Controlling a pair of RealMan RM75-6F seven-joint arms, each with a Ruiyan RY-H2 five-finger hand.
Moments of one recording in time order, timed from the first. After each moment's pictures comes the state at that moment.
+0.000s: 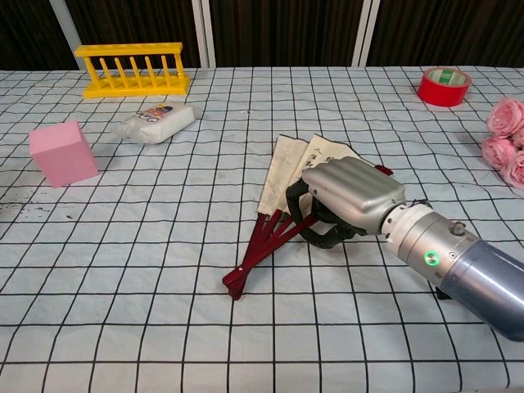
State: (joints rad) left arm -0.10 -1.21 -0.16 -1.45 1.31 1.47 0.02; right arm 0.67 -1.93 0.07 -1.11 -1.45 1.13 -0.25
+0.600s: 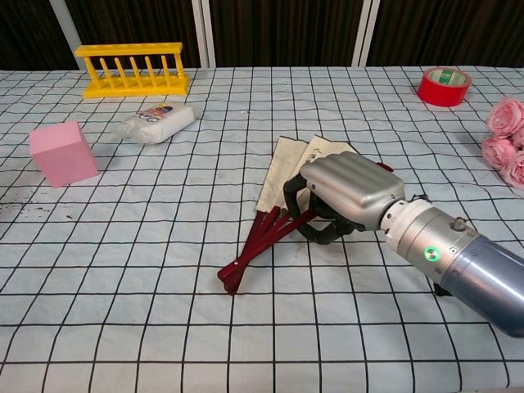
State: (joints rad) left arm -0.10 -1.21 -0.16 -1.45 1.32 1.48 0.01; right arm 0.66 -1.91 0.09 -1.14 -1.47 1.13 -0.26
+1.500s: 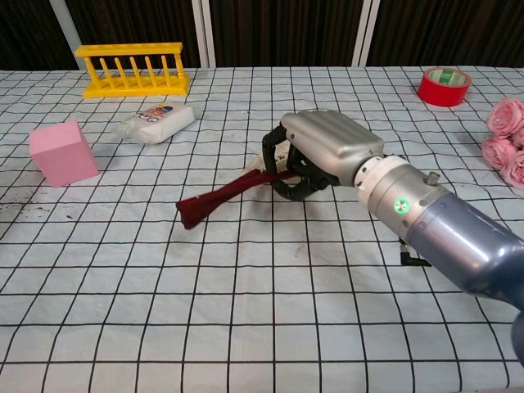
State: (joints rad) left arm -0.13 -1.19 -0.18 -1.48 1.34 1.48 0.03; right arm 0.73 -1.94 0.27 -1.21 -1.39 1.10 -0.28
